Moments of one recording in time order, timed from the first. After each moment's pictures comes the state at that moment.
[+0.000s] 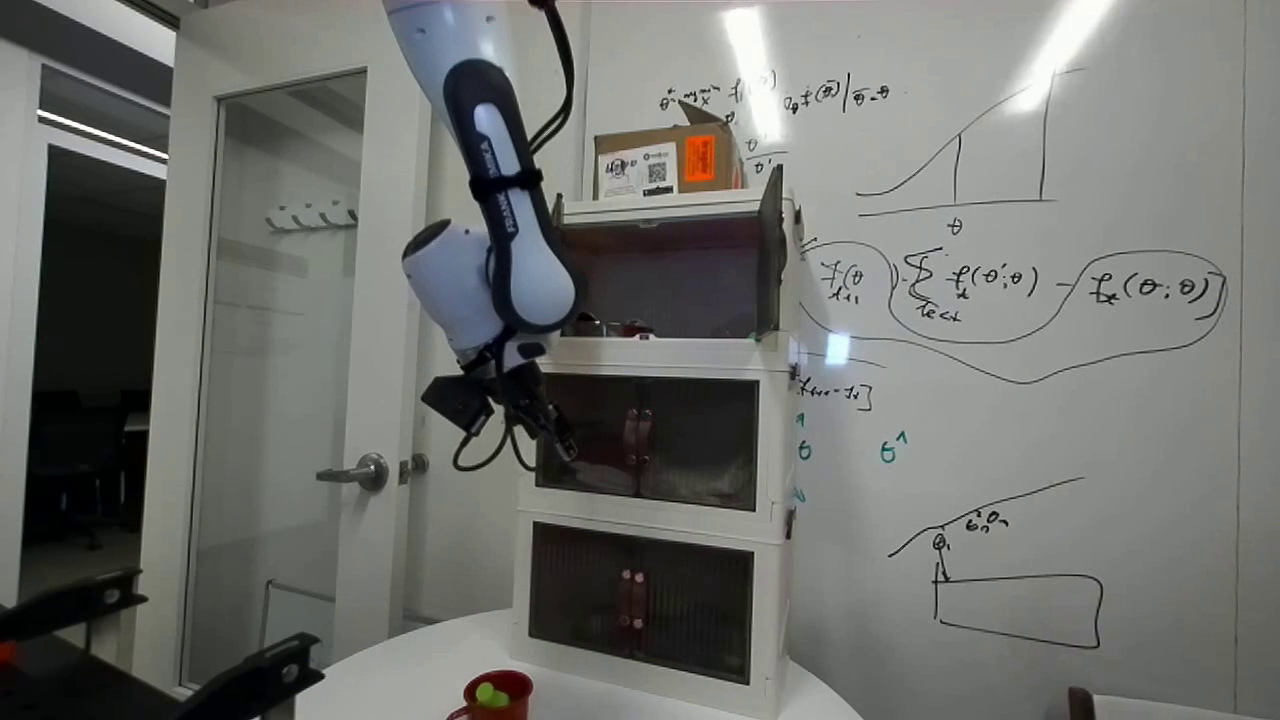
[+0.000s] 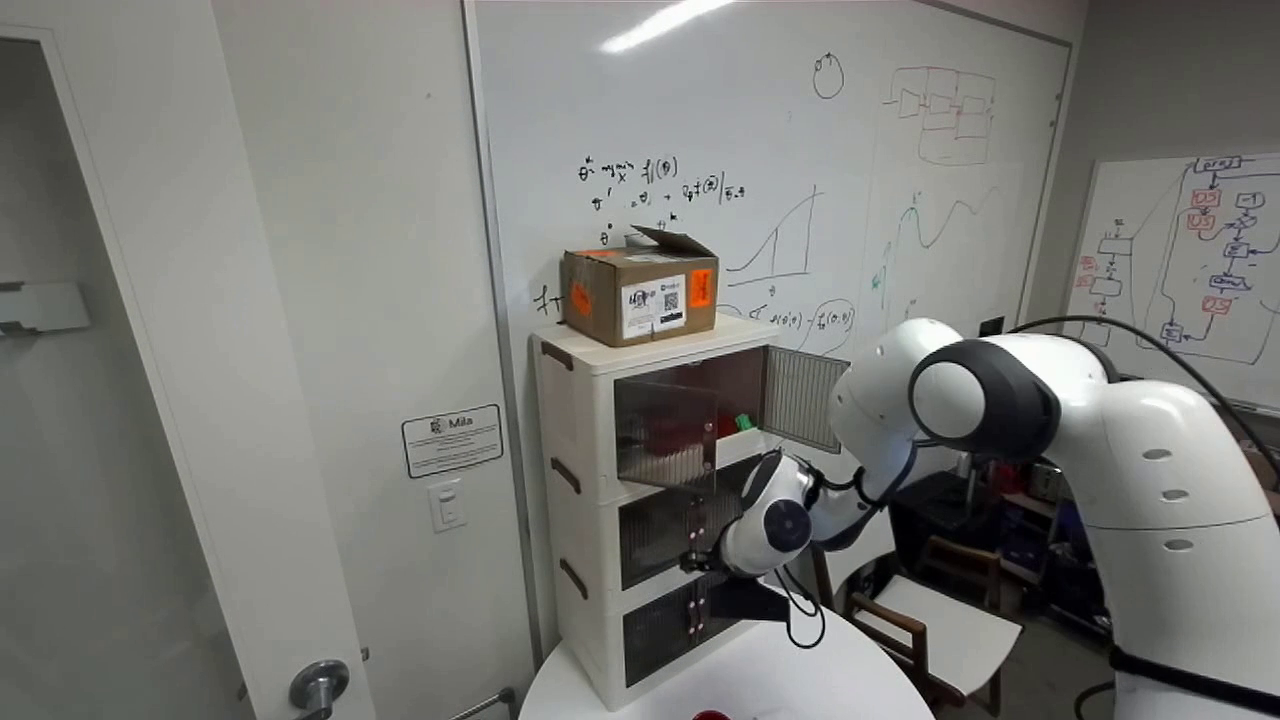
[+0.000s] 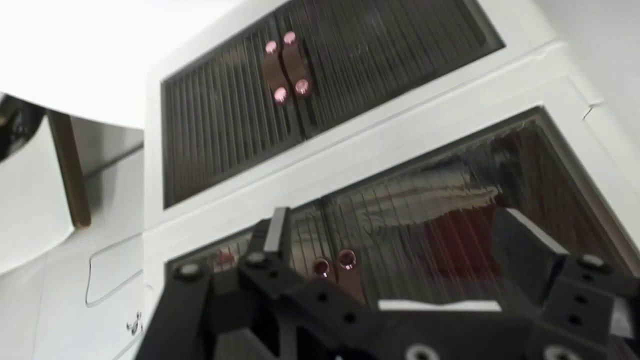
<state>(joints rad) -0.18 0.53 0.16 -1.98 -2.38 2.99 2.70</state>
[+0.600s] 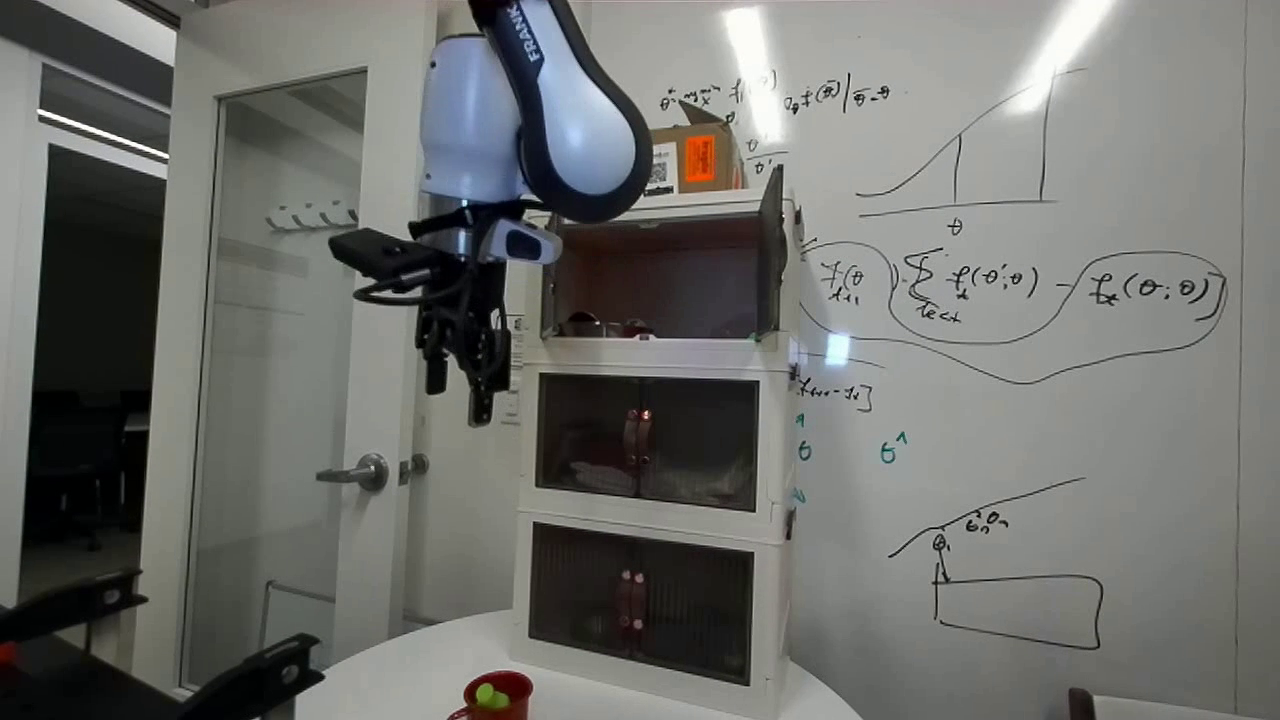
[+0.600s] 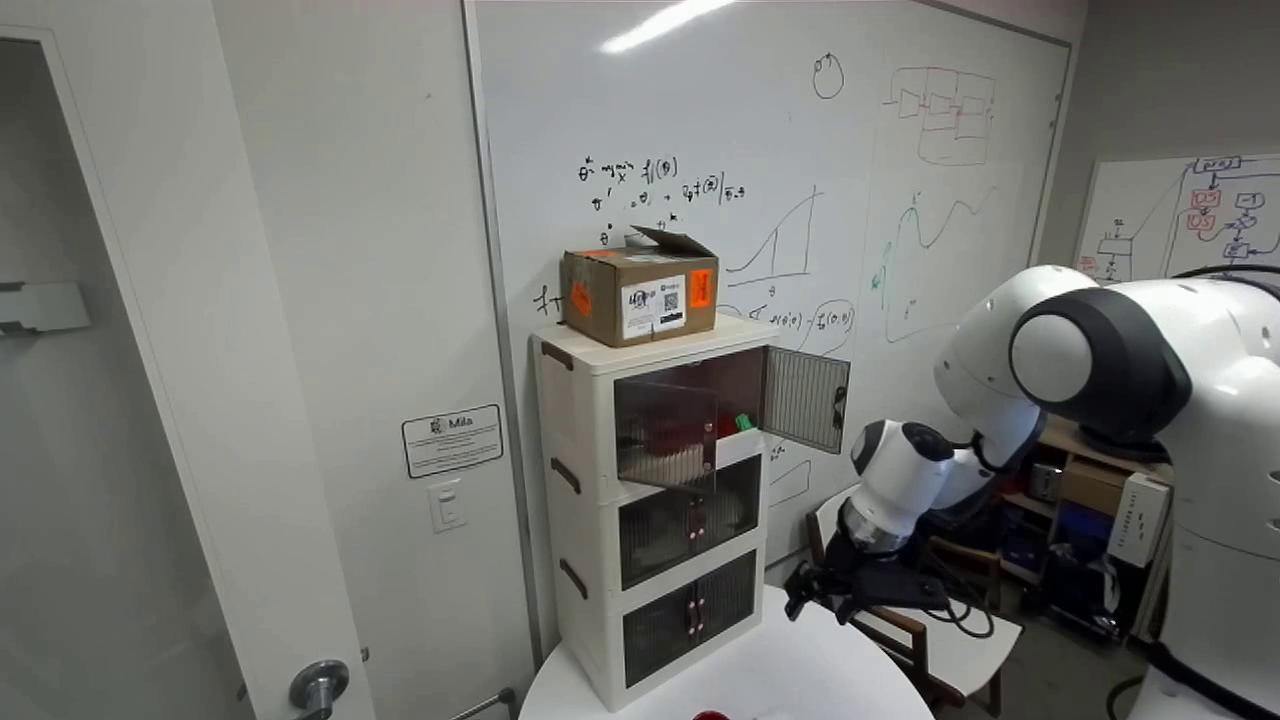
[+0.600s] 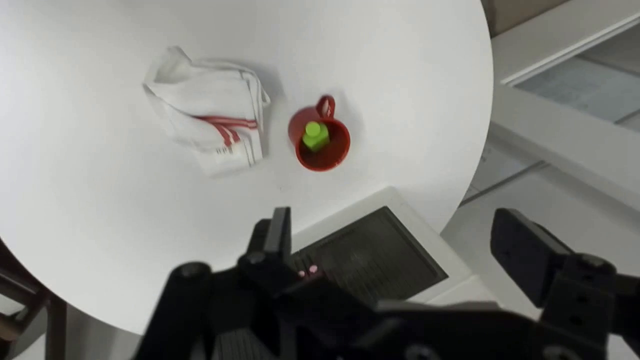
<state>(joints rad) -0.23 0.20 -0.09 -2.27 -2.53 3.75 2.60</state>
